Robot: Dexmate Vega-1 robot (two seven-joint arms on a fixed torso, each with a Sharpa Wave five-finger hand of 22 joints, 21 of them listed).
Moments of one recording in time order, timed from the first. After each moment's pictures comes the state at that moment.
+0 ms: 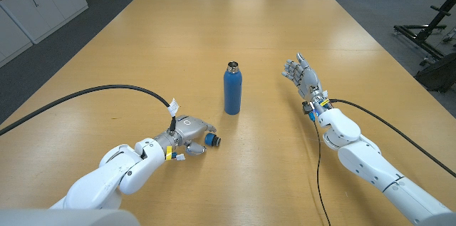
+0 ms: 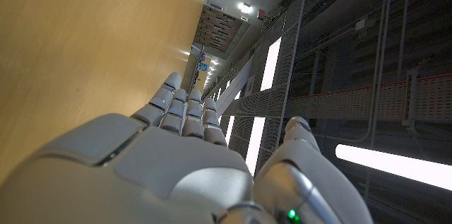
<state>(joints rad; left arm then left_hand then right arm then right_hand) 1.61 0.92 0.27 -2.43 1.09 0.24 -0.37 0.77 -0.15 0.50 -0.16 0.17 0.36 -0.10 0.25 0.20 0.43 -0.18 0.19 0.20 0.39 -0.04 0.19 0.17 0.34 -0.02 0.19 0.17 -1.24 -0.68 -0.26 -1.80 0.62 0.23 -0.16 0.18 0.05 0.24 -0.08 0.17 0.15 0.13 0.21 0.19 0.18 0.11 0.22 0.20 0.06 0.10 0.27 0.26 0.09 0.02 0.57 0.18</state>
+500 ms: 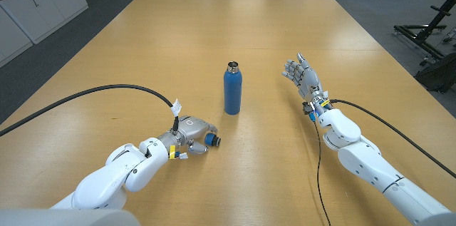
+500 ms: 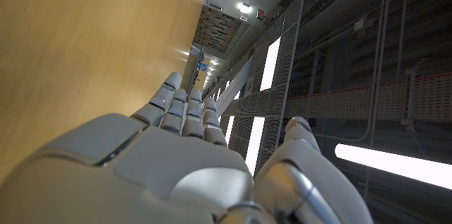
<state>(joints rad) 1.56 0.94 0.34 -2.40 1.08 0.29 -0.34 0.78 -0.15 0.50 -0.16 0.17 0.39 -0.10 0.26 0.20 0.45 -0.18 0.20 0.20 0.40 -0.04 0.19 0.17 0.35 -0.02 0.20 0.17 -1.24 -0.68 -0.26 -1.79 0.63 0.23 -0.16 0.18 0.05 0.24 -0.08 0.17 0.15 0.14 0.21 0.19 0.19 0.11 0.22 0.20 0.06 0.10 0.27 0.26 0.09 0.02 0.57 0.18</state>
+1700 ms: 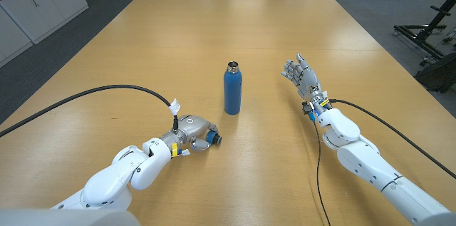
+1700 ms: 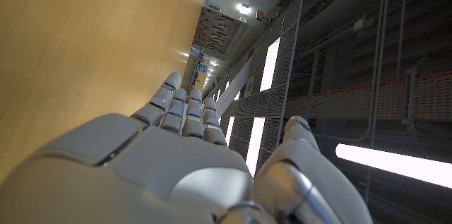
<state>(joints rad) 1.50 0.98 0.42 -2.38 0.95 0.38 -0.19 0.83 -0.05 0.56 -0.18 0.19 0.65 -0.15 0.35 0.20 0.71 -0.20 0.24 0.19 0.54 -0.05 0.20 0.18 0.40 -0.04 0.20 0.17 -1.23 -0.68 -0.26 -1.78 0.63 0.24 -0.15 0.19 0.06 0.24 -0.08 0.17 0.15 0.14 0.21 0.19 0.19 0.12 0.22 0.20 0.06 0.10 0.27 0.26 0.09 0.02 0.56 0.18</state>
